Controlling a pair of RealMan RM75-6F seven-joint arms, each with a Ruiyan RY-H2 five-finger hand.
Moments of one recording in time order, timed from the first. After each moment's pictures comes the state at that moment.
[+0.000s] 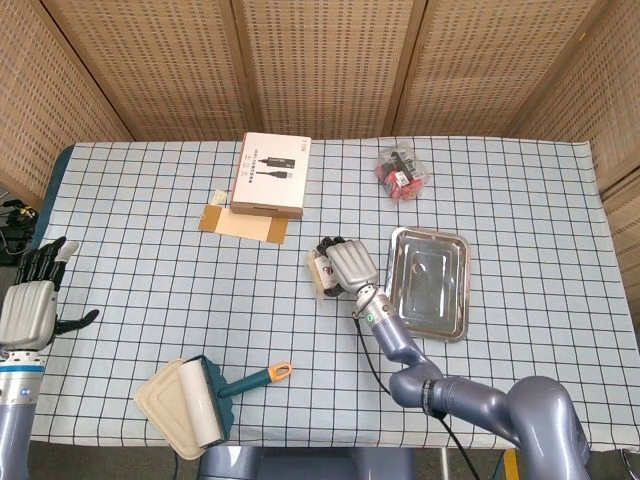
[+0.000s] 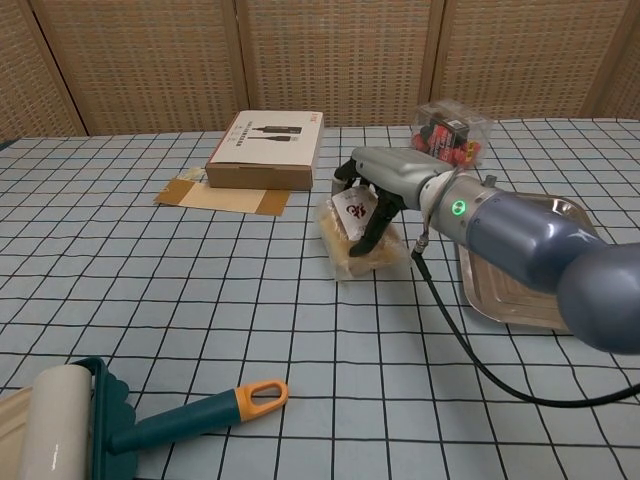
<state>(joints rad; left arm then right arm) -0.25 -1.24 -0.11 -1.60 1.28 1.42 0.07 0.93 -1.90 0.30 -1.05 -1.08 0.89 -0.22</state>
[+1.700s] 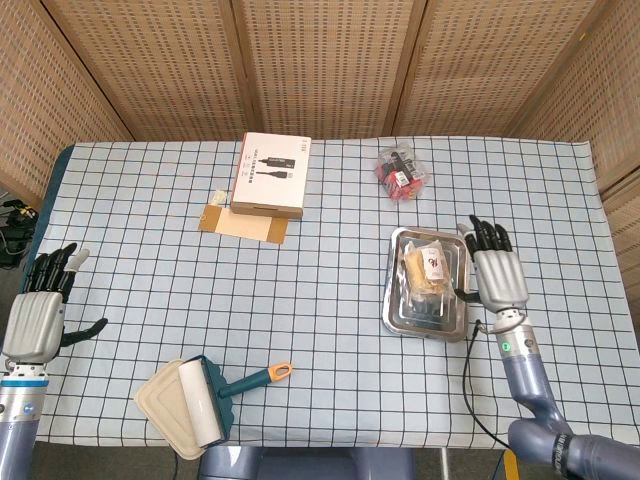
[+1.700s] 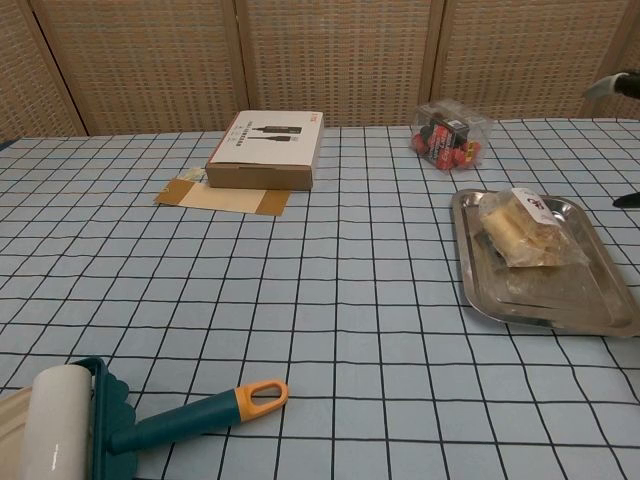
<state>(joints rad) -0.20 -1.23 -0.10 -1.66 1.42 1.48 0.11 0.50 -1.33 0.18 -1.60 -1.08 1.25 -0.33</state>
